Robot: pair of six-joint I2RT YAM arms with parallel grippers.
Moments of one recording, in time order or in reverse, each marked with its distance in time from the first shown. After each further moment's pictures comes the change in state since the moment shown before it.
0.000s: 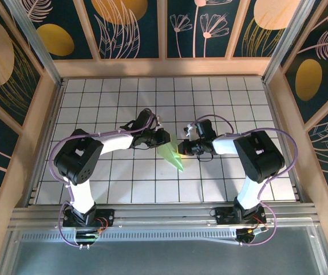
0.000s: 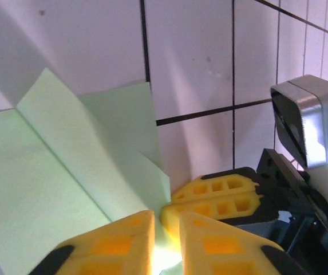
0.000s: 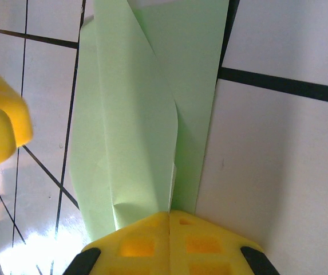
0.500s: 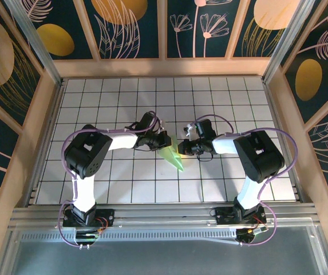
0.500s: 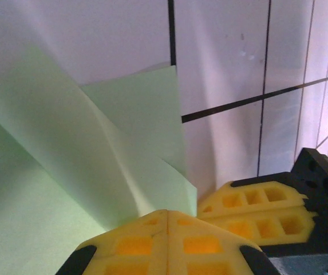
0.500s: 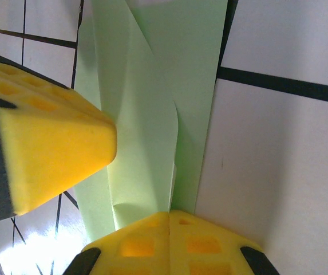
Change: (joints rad) left arm 0.000 0.116 0.030 0.026 0.040 0.016; right arm 0.000 0.002 0.008 -0.017 0.001 0.000
